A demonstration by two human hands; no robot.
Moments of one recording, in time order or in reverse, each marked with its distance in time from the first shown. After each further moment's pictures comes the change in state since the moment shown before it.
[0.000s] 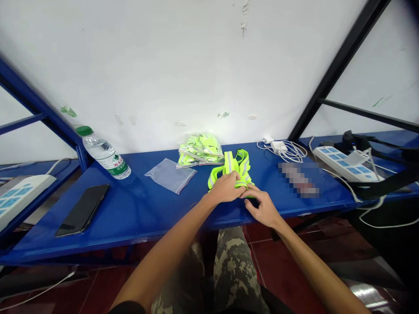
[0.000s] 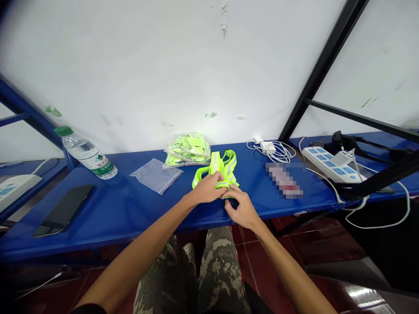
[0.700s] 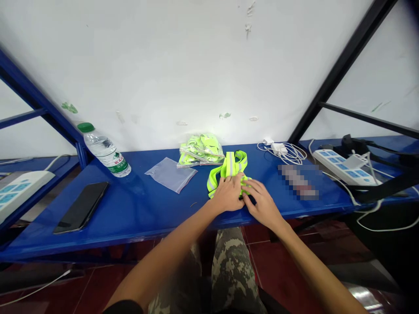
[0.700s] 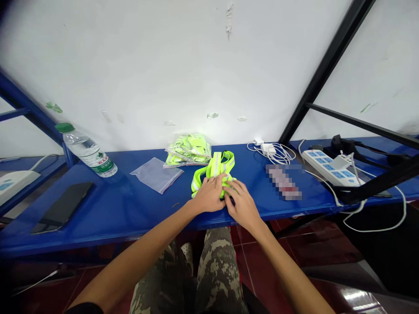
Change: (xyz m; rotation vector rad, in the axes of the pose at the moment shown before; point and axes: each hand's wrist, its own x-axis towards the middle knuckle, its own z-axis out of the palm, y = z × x) left_hand -0.019 0.008 0.020 0.175 0.122 0.153; right_hand 0.006 0.009 0.001 -0.358 0.099 -0.138
